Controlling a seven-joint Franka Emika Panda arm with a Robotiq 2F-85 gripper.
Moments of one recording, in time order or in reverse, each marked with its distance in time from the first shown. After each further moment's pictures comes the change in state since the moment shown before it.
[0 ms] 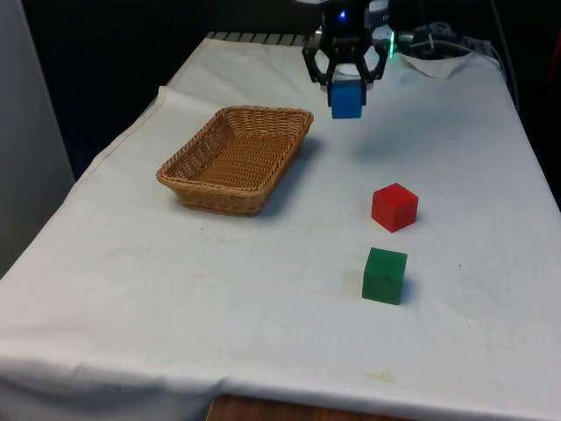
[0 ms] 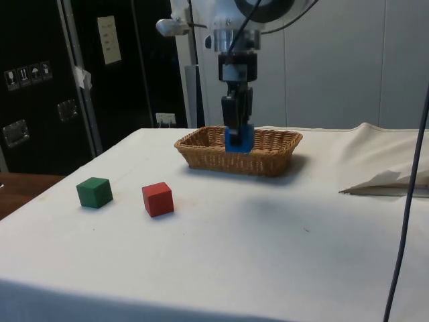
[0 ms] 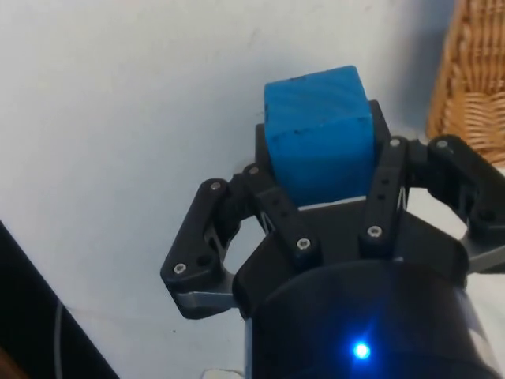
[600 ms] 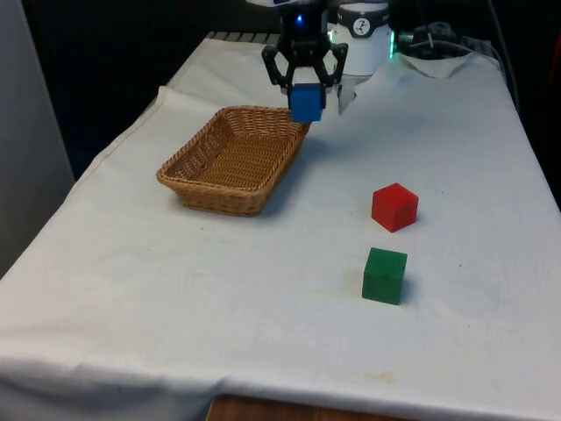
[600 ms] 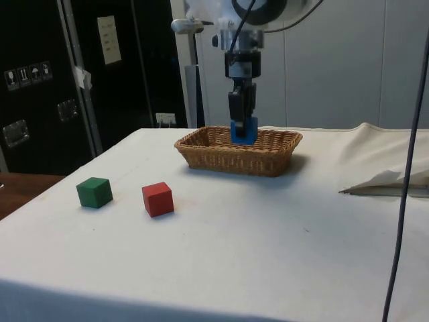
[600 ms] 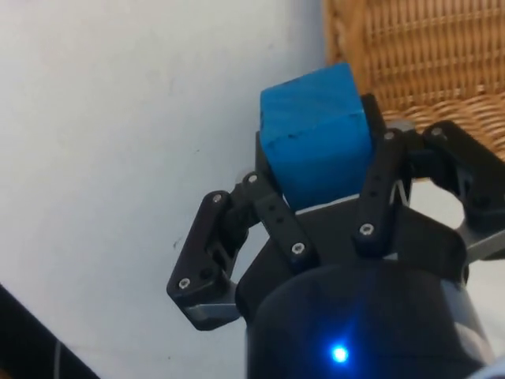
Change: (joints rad) arm -0.004 0.049 -0.128 0.043 0.000 0.000 -0.139
